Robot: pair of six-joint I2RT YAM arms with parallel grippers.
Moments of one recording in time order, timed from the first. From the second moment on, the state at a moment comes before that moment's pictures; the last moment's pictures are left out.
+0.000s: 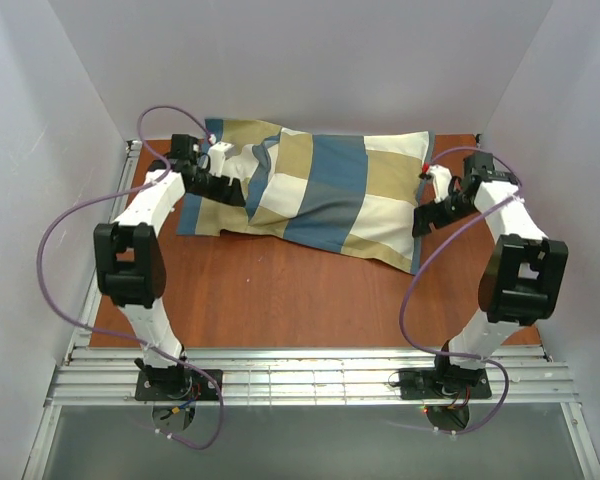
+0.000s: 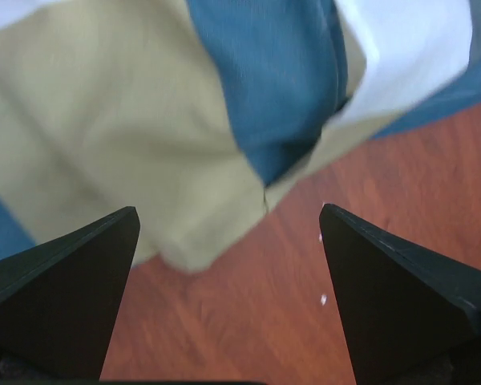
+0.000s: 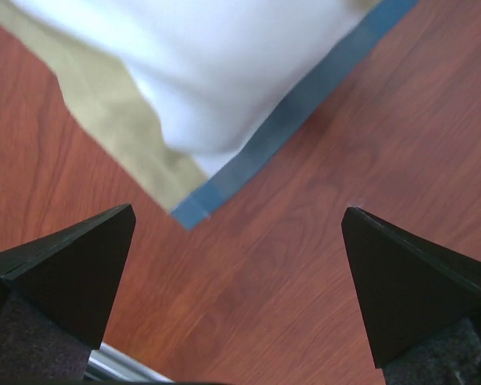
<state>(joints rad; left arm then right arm) -0.09 1.92 1.60 -0.68 0.49 0.26 -0.09 1.74 1.39 -0.90 -0.42 -0.58</state>
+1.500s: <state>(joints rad) 0.07 1.83 1.50 -0.62 0.45 0.19 -0.14 1.55 1.32 -0.75 -0.69 -0.31</state>
